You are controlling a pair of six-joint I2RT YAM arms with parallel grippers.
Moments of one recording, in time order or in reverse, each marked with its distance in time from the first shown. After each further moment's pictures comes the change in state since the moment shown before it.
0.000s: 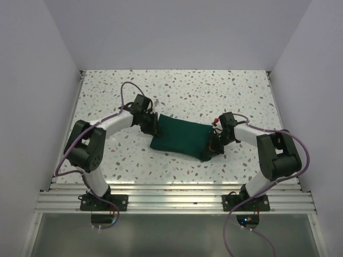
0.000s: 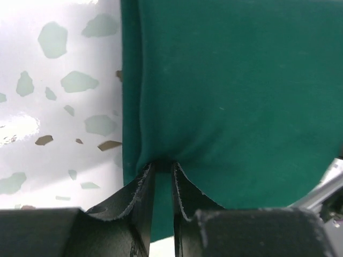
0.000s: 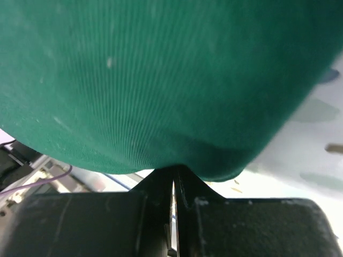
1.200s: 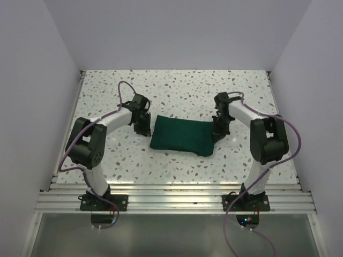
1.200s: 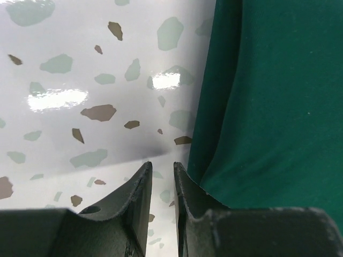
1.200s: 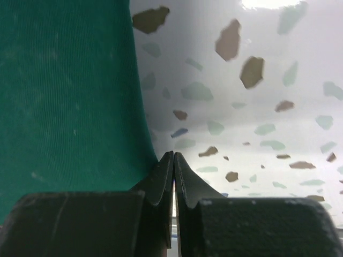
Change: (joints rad) left arm 0.043 0.051 0.037 -0.127 -0.205 0.006; right arm -0.013 0.200 0.470 -0.399 0.445 -0.123
